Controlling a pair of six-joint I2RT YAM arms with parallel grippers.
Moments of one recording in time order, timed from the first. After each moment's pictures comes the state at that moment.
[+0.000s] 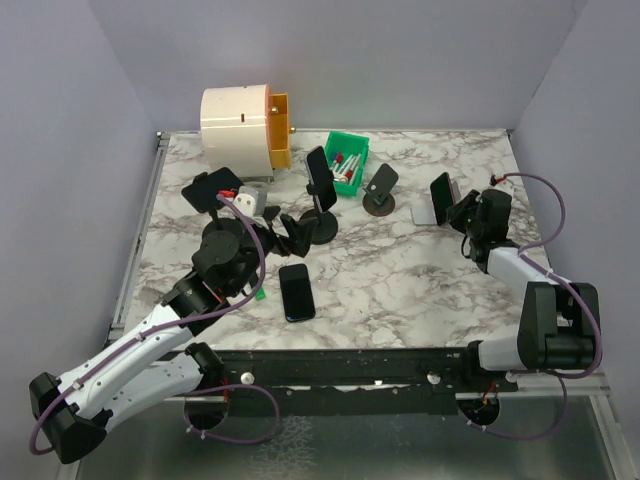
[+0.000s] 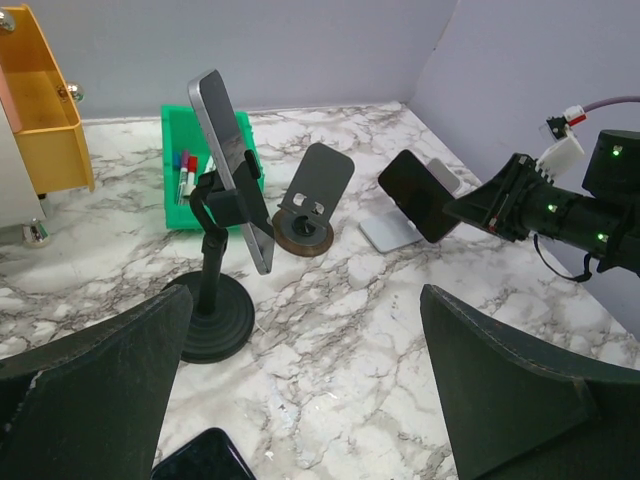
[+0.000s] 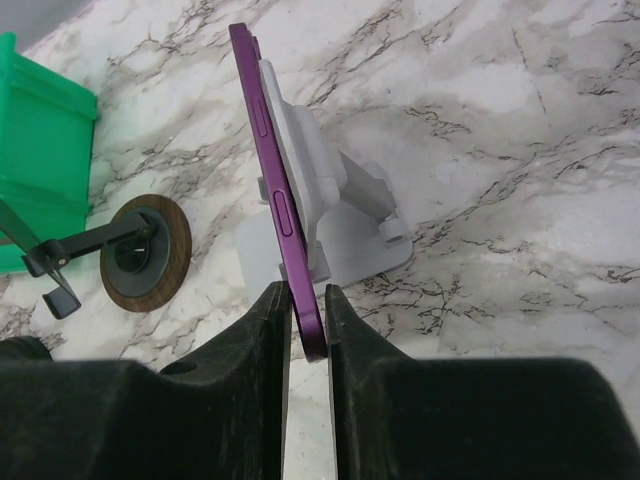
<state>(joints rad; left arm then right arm) -0.80 0.78 0.72 0.09 -0.26 -0.29 -0.04 1.38 0.64 0.30 0.02 0.46</state>
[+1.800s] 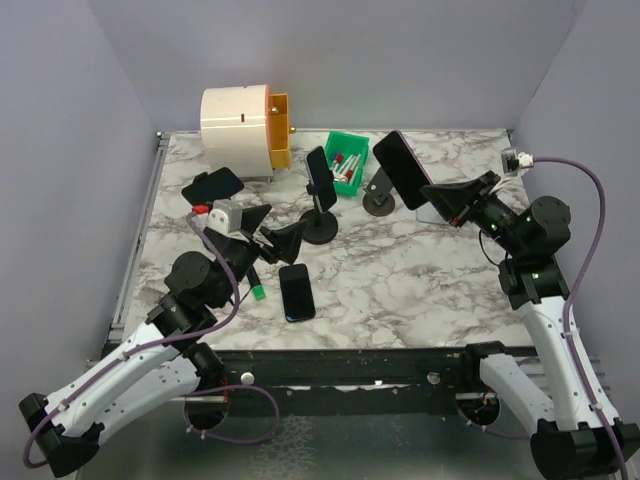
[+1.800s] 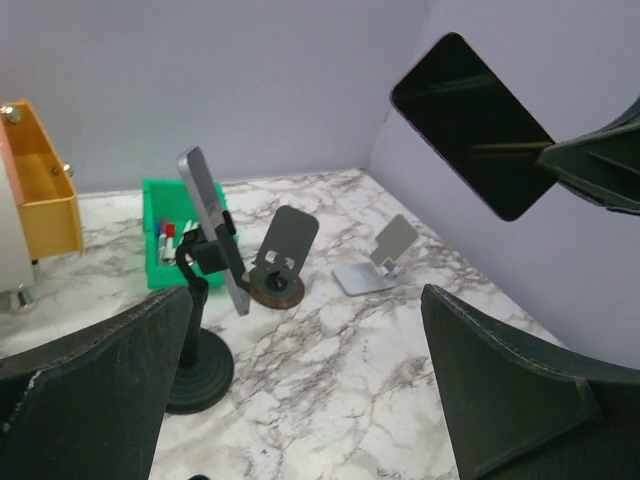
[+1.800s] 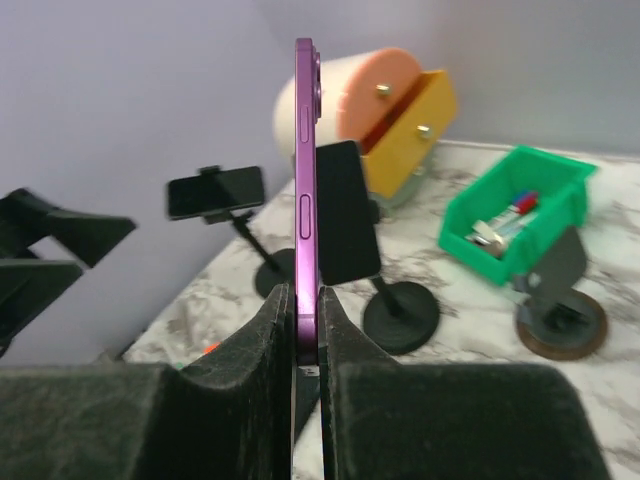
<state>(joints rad) -0.82 0.65 0.67 0.16 -0.25 -0.25 0.09 0.82 0.87 0.04 -0.56 0.48</state>
